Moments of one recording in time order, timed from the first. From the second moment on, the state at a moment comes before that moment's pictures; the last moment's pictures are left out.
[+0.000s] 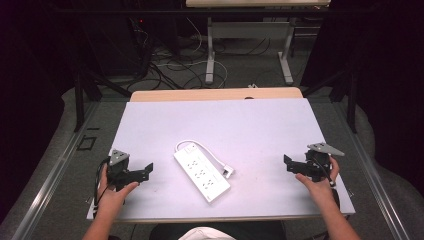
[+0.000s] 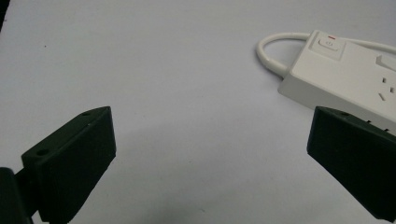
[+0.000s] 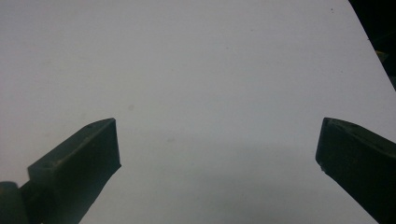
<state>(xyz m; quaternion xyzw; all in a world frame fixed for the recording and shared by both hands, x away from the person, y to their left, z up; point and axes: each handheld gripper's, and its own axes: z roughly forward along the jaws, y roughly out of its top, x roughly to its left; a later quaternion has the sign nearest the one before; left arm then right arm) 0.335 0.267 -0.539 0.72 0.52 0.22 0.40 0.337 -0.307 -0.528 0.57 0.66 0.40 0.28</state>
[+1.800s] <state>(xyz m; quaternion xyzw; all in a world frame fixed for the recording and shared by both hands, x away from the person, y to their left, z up) 0.314 0.225 -0.523 0.75 0.46 0.21 0.43 0.334 -0.299 -0.533 0.54 0.69 0.42 0.25</state>
